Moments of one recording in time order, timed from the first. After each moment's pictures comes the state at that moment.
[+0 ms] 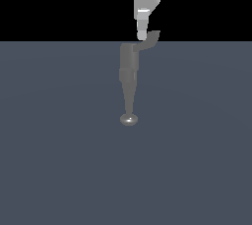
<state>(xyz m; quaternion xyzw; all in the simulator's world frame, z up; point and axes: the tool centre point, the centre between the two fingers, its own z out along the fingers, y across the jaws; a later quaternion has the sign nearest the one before) -0.101 -0.033 0.302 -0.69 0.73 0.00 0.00</state>
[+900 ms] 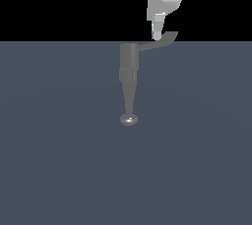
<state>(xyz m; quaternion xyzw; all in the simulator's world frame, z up) -0.065 -0.072 0.302 -0.69 0.73 0.00 0.00</state>
